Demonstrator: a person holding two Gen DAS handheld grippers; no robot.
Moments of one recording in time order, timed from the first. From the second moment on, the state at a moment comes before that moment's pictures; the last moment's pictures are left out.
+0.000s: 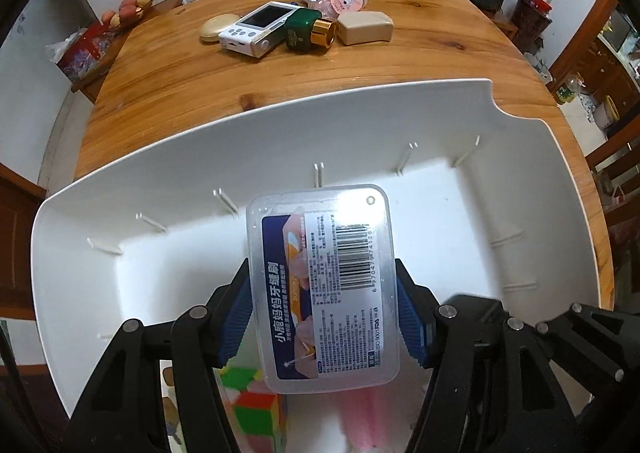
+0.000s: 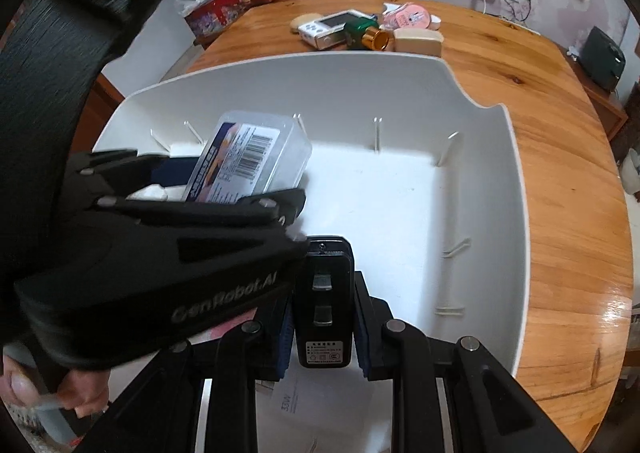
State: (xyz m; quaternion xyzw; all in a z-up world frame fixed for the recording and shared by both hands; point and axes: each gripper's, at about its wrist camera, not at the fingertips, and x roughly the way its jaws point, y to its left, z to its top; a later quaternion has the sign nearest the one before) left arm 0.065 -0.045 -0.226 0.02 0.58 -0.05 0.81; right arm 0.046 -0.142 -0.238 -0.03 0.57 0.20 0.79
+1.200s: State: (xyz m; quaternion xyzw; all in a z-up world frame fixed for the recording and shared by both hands) left arm 0.052 -0.046 -0.200 0.06 0.57 -0.03 0.82; right arm 0.042 -0.143 -0.237 -0.03 0.57 0.19 0.80
